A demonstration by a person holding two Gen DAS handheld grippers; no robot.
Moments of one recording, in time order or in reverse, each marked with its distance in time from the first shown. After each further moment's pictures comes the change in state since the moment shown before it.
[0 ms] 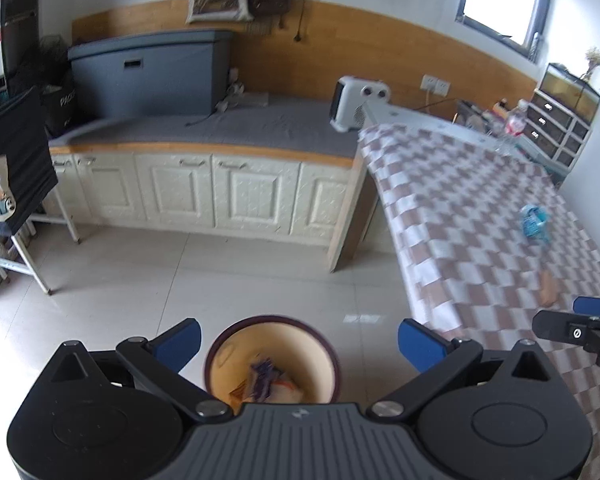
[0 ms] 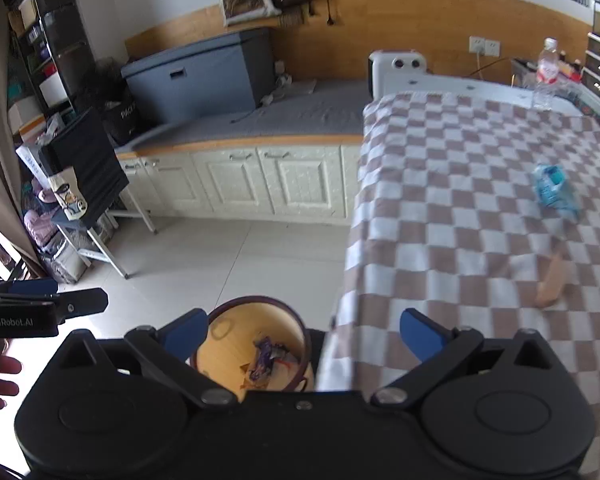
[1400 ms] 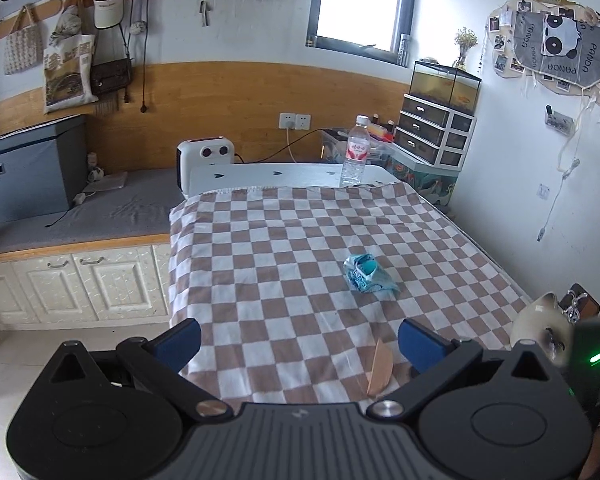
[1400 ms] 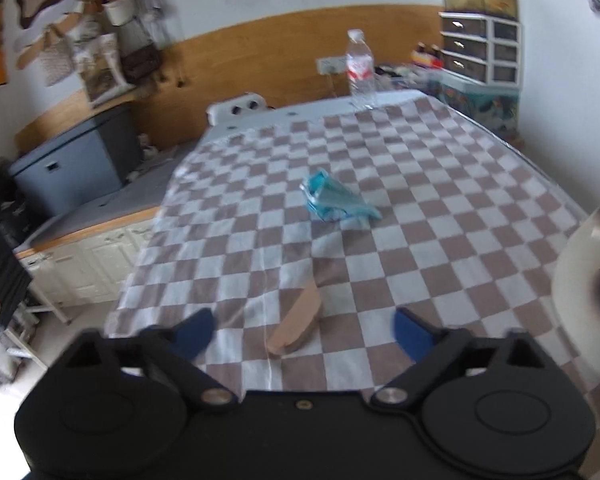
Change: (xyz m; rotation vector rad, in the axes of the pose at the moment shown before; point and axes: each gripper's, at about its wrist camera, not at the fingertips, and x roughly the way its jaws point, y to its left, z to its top) left arm 0.042 -0.279 0.061 0.218 -0.143 -0.224; right arm 0.008 -0.256 -0.017 0.253 -0.150 -0.234
